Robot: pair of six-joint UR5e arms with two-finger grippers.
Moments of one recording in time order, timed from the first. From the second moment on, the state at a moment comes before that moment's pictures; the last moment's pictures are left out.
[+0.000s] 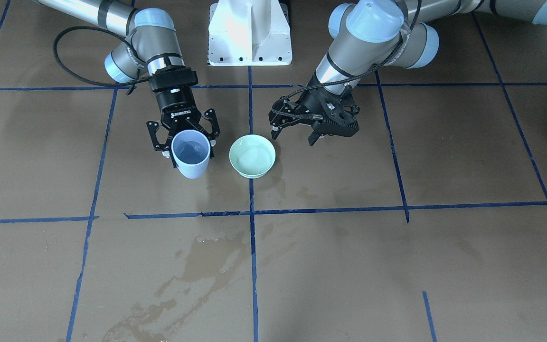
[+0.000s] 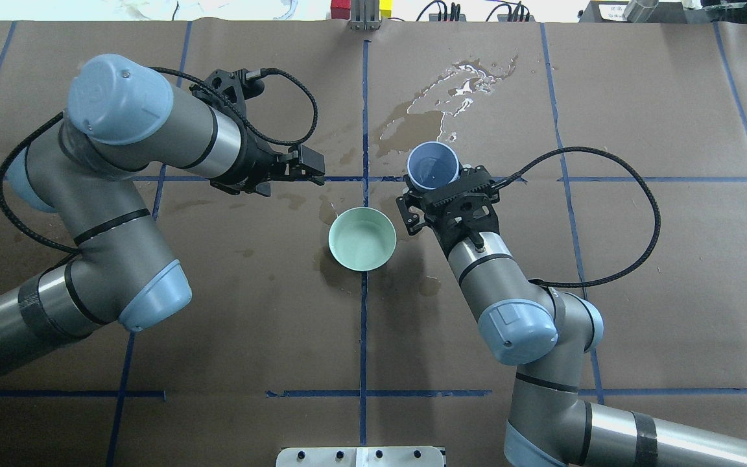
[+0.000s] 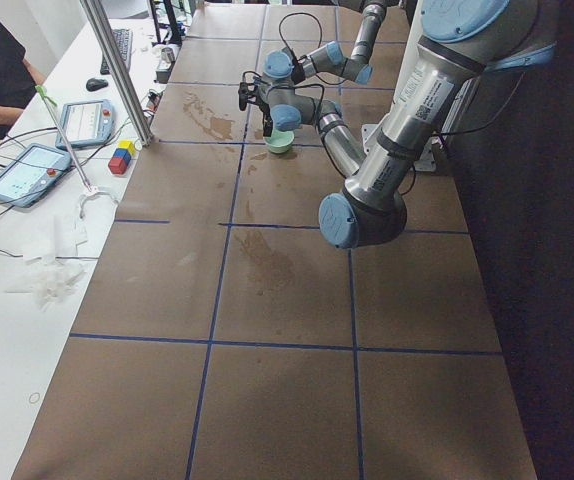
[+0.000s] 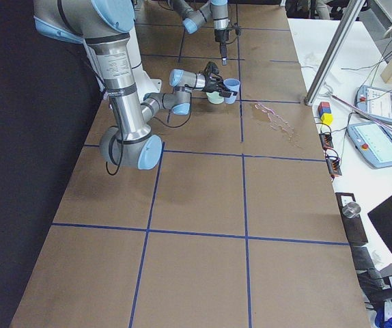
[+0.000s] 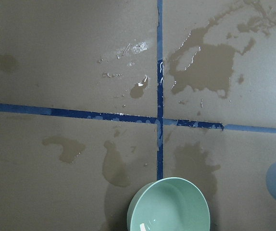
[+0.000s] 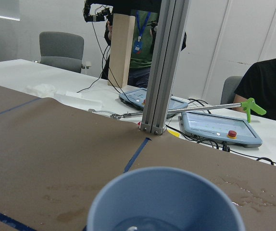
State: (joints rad) left arm -0.70 -2.14 -1.78 -1.95 -2.00 -1.33; right arm 0.32 -1.13 1.64 -0.72 0.77 0.64
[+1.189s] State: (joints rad) left arm -0.73 -2.13 -1.82 -1.96 -2.00 -1.33; right arm 0.24 -1.10 1.65 -0.87 0.70 0.12
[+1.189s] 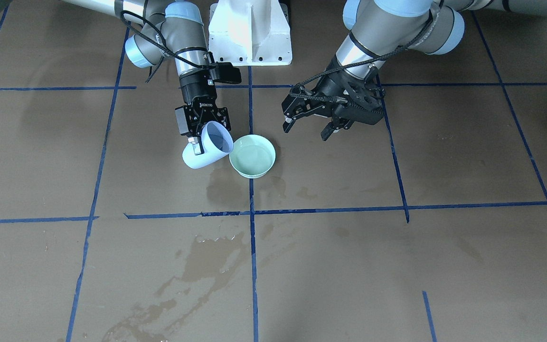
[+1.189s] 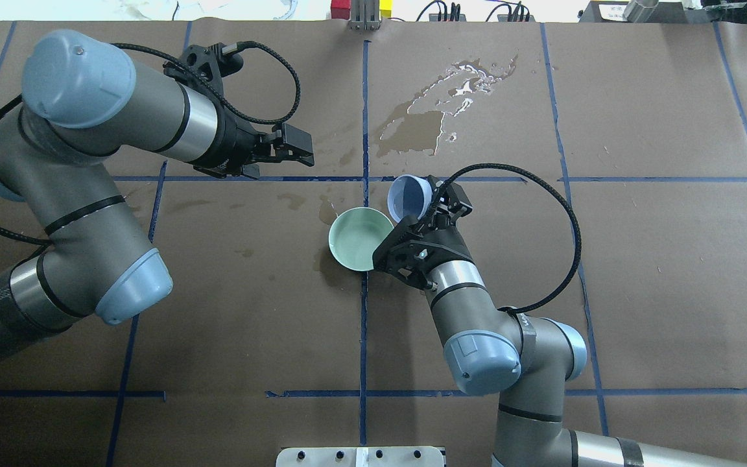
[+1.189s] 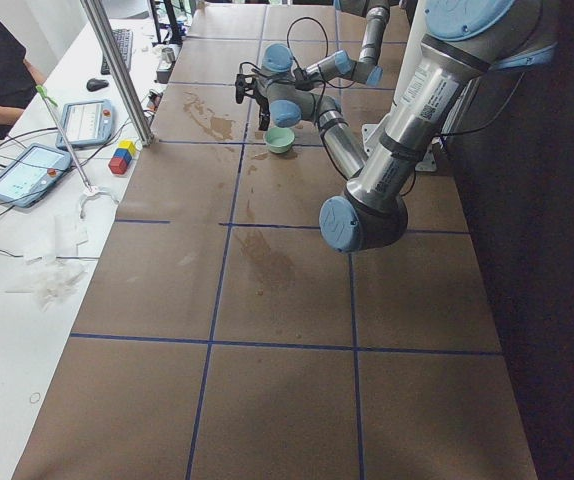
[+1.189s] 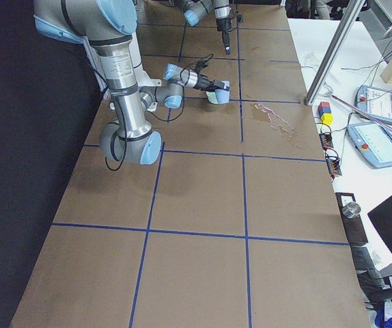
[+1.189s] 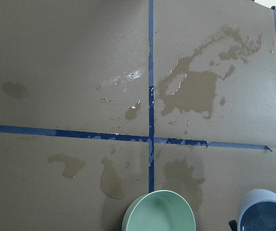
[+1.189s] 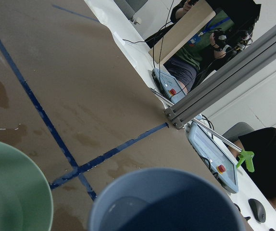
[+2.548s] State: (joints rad) left arm -0.72 -2.13 -1.83 -1.95 -2.00 -1.33; right arm 0.22 -1.08 1.64 -0.99 0.64 -0.14
